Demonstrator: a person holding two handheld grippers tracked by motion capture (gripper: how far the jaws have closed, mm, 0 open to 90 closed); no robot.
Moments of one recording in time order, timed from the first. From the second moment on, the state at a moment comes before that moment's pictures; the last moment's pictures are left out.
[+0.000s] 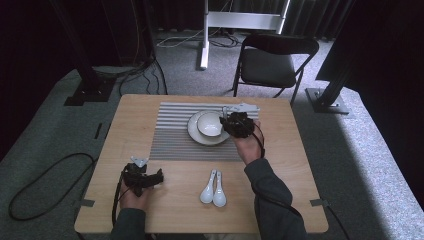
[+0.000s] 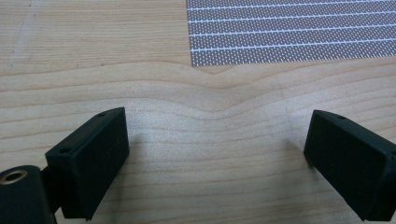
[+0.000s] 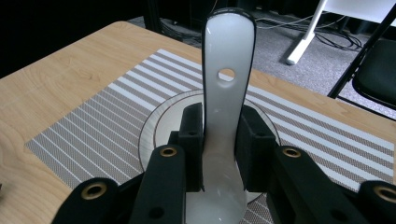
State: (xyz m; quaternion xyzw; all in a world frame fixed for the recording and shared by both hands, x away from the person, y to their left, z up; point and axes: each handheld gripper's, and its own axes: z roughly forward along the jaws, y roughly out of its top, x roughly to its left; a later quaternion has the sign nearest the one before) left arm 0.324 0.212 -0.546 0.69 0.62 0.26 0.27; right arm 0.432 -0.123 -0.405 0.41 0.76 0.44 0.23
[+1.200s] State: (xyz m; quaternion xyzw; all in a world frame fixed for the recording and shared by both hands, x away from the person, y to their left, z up) left arm 0.324 0.211 -0.546 0.69 0.62 0.26 0.27; right arm 0.456 -0.112 -0.397 0.41 0.76 0.43 0.24
